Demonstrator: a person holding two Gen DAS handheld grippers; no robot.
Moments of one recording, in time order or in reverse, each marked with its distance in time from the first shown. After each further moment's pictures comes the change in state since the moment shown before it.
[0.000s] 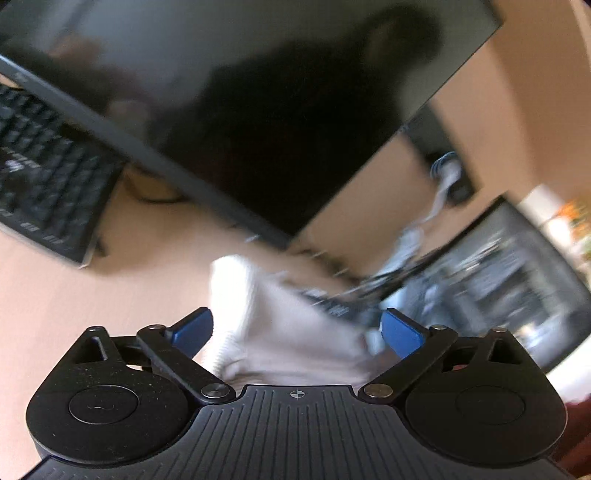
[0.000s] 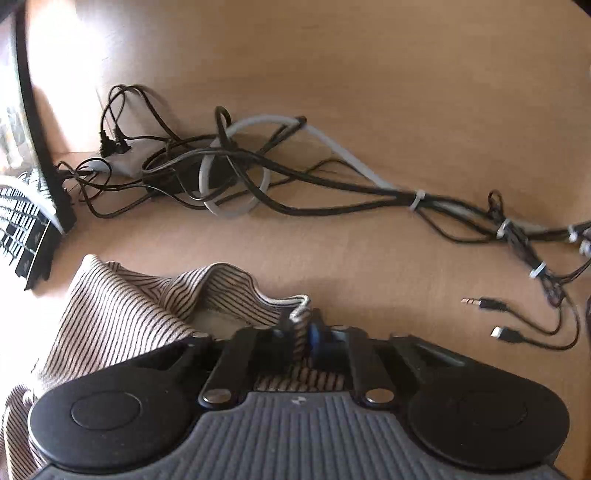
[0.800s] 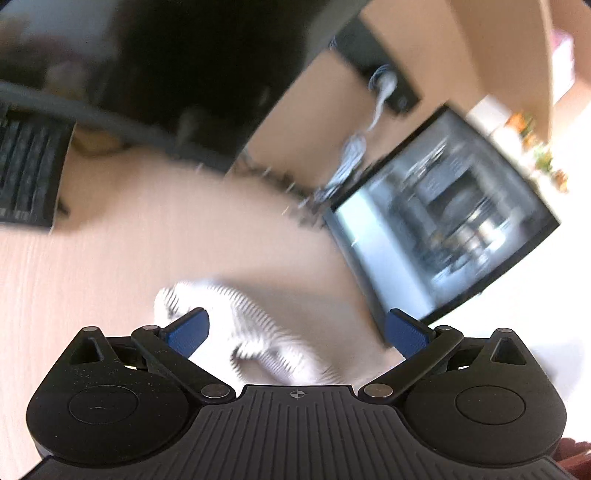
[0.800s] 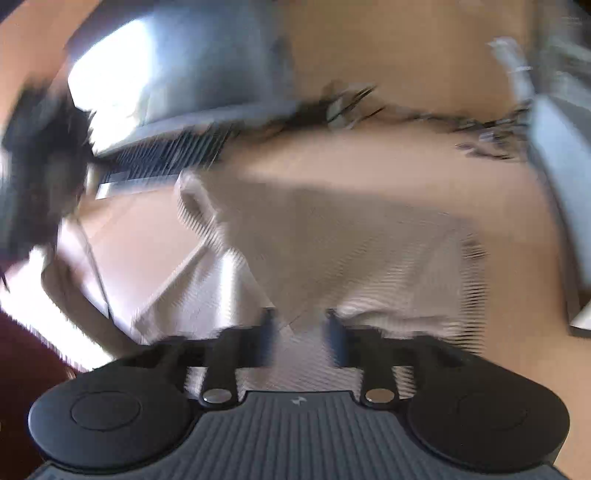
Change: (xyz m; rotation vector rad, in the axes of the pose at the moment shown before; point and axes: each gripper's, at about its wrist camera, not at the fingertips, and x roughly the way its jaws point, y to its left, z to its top) left arm -0.019 -0.018 -0.018 0.144 0.337 -0.072; right arm -0.253 0.088 -0.179 0.199 -0.001 0.064
